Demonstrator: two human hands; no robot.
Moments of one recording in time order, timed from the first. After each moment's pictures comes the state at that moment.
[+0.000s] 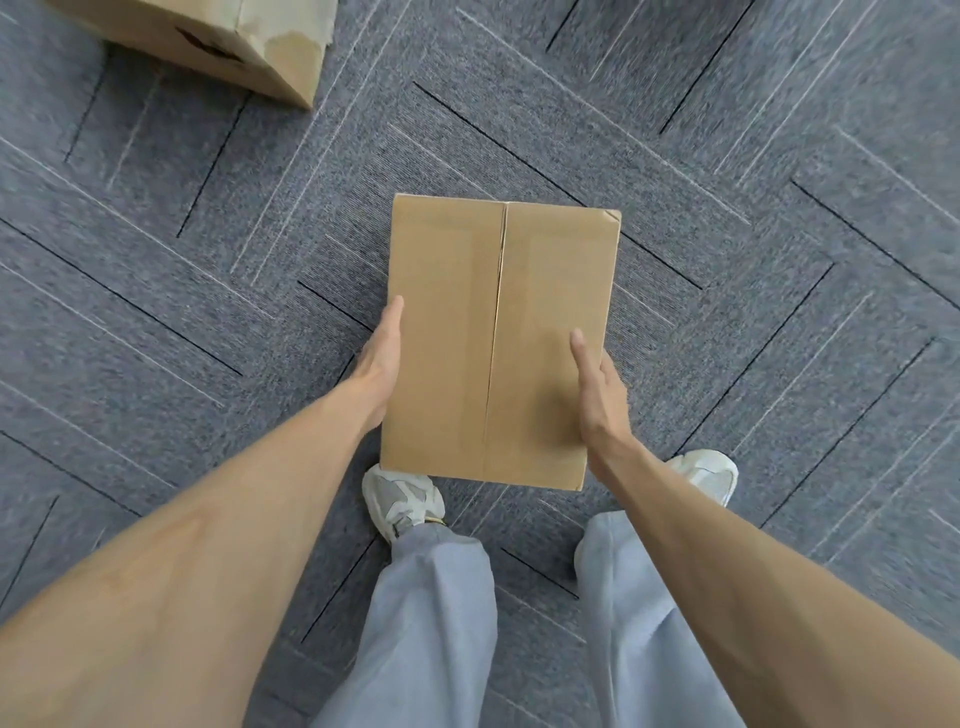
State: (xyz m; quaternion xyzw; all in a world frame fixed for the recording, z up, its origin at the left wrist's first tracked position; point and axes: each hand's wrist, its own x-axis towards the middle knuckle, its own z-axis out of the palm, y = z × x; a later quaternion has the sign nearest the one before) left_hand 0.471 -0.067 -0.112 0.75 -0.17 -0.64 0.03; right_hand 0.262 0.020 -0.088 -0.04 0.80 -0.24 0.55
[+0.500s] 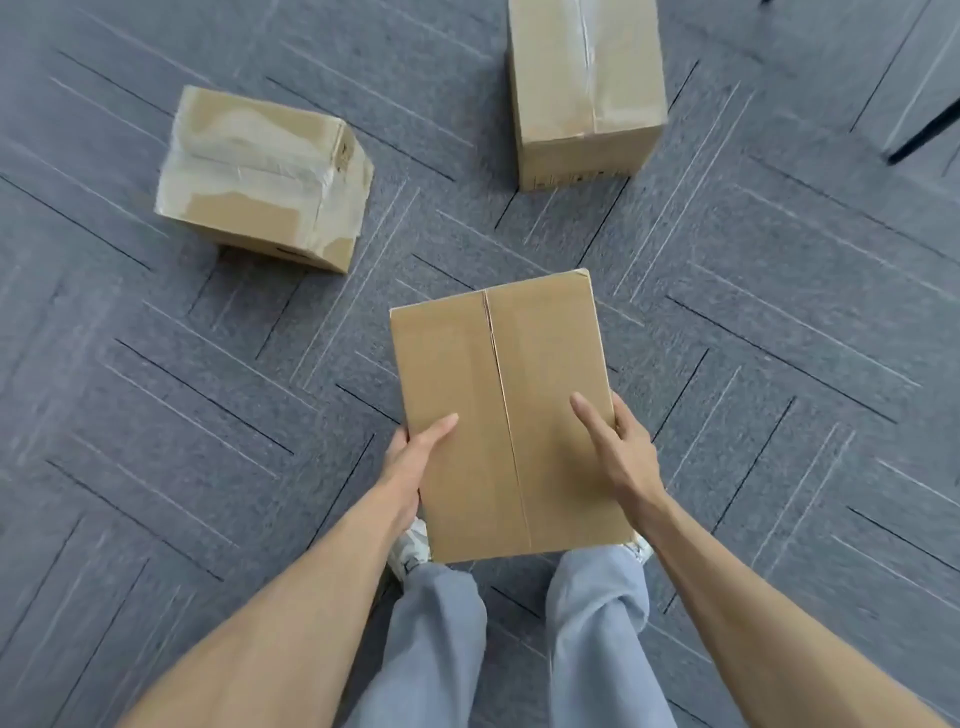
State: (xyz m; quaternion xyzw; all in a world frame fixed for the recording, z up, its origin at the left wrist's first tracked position) left_hand 0.396 -0.039 0.088 0.73 -0.14 -0.65 0.11; right_hand 0.166 0.018 0.109 -0.15 0.78 -0.26 0.55
